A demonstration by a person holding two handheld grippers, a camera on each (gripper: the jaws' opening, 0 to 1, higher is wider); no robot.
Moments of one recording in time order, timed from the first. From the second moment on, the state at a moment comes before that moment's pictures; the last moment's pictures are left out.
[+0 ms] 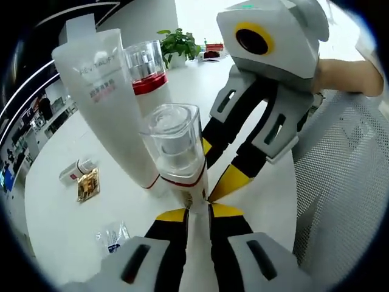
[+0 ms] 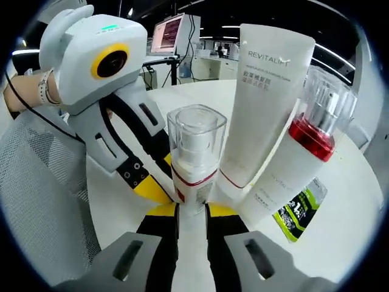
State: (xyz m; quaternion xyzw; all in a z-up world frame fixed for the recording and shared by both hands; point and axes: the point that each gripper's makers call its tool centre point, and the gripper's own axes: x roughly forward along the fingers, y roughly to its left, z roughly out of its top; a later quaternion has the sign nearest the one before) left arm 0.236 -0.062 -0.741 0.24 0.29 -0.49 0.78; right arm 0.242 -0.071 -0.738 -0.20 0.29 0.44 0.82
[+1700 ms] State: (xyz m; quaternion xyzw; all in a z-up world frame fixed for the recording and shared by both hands) left arm 0.259 -0.100 -0.739 0.23 0.26 -0.50 0.79; right arm 0.262 -0.113 -0.745 -0.19 0.33 0.35 0.85
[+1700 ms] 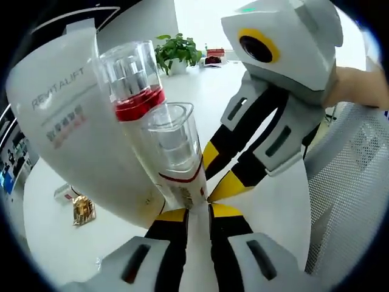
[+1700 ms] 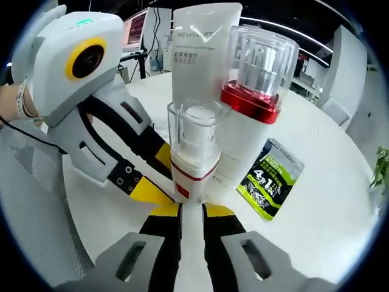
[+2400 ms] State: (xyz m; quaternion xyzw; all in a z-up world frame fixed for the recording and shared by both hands) left arm 0.263 -0.099 -0.737 0.23 0.26 -0.49 0.80; right arm 0.262 -0.114 -0.745 -0.20 0.33 0.36 0.85
